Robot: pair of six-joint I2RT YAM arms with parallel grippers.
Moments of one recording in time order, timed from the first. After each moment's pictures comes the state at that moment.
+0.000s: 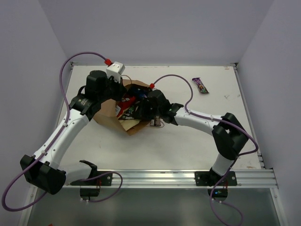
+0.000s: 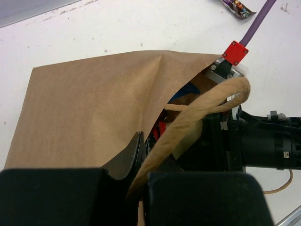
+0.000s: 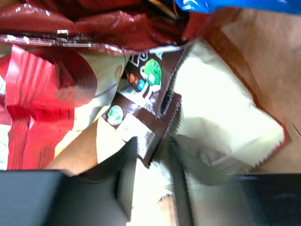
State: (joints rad) left arm -0.40 1.21 1.22 -0.45 0.16 -0.08; right arm 0.83 1.74 1.19 -0.06 -0.11 0.94
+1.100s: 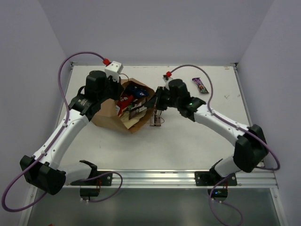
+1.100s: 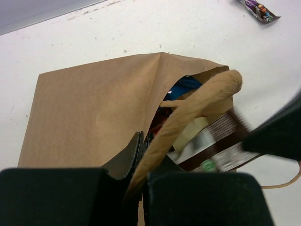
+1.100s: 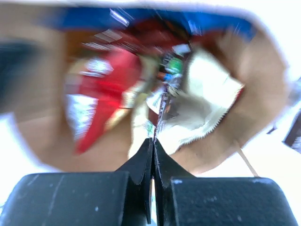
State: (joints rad) left arm -0.39 1.21 1.21 -0.45 0.08 -0.06; right arm 0.71 1.56 1.16 -0.13 -0.26 0.90
